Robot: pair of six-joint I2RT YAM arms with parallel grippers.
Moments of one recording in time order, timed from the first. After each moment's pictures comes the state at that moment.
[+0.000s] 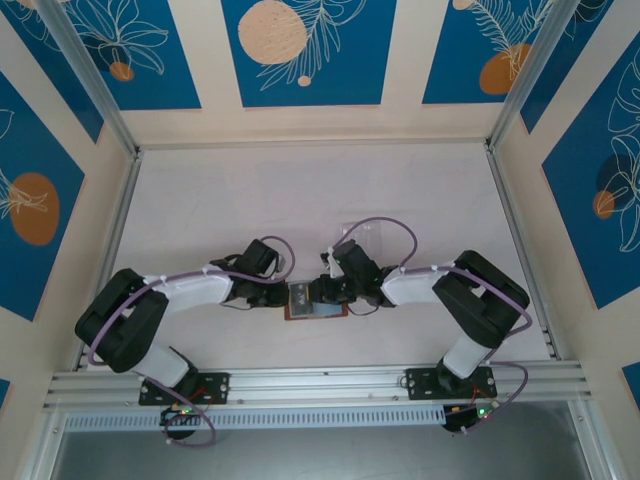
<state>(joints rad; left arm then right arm) -0.66 1.51 0.66 -0.30 0.27 -0.58 0.79 1.63 0.65 0.13 -0.40 0.78</state>
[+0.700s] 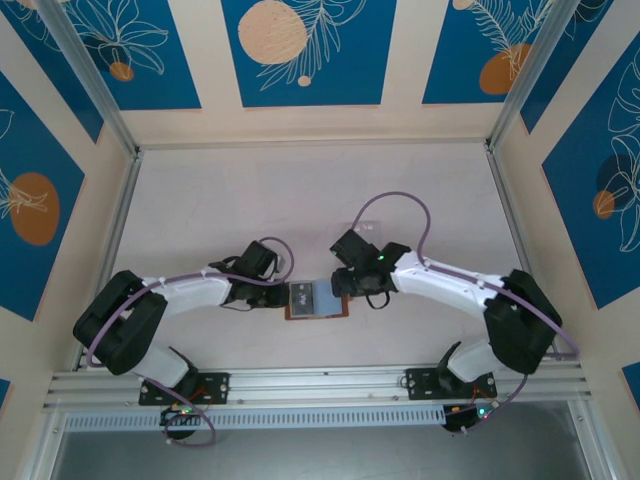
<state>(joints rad) -0.66 1.49 0.64 -0.27 0.27 -0.58 0.84 1.47 0.92 -0.70 0.09 0.68</state>
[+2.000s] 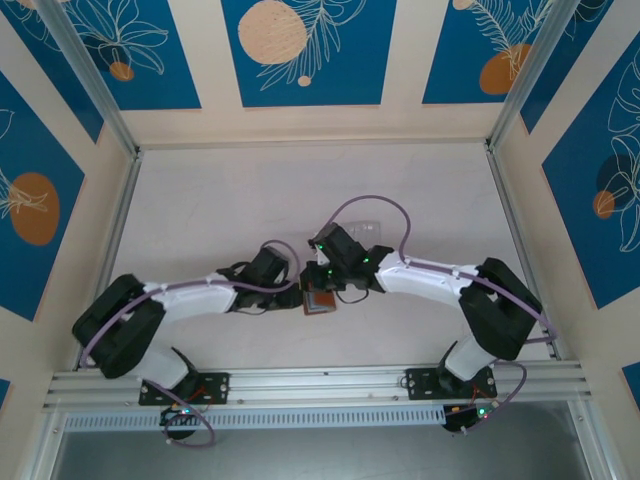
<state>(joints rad) -0.76 1.43 0.61 -0.21 0.17 -0.79 0.87 1.58 0.93 -0.24 -0.29 0.80</state>
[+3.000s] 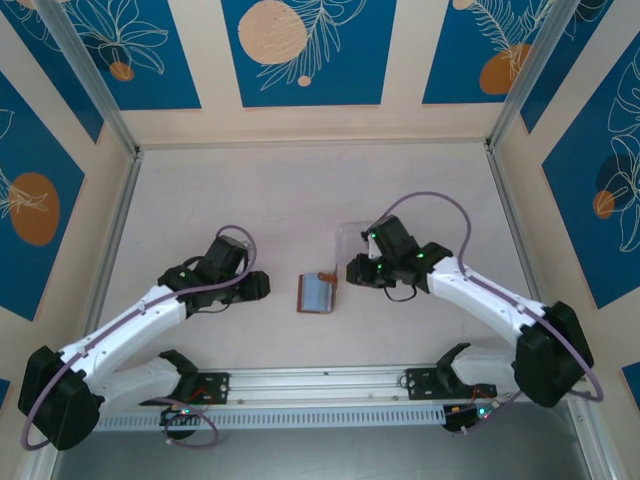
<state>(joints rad) -0.61 1.04 0.71 -0.67 0.08 -0.66 0.63 1.26 0.81 -0.58 -0.27 0.67</state>
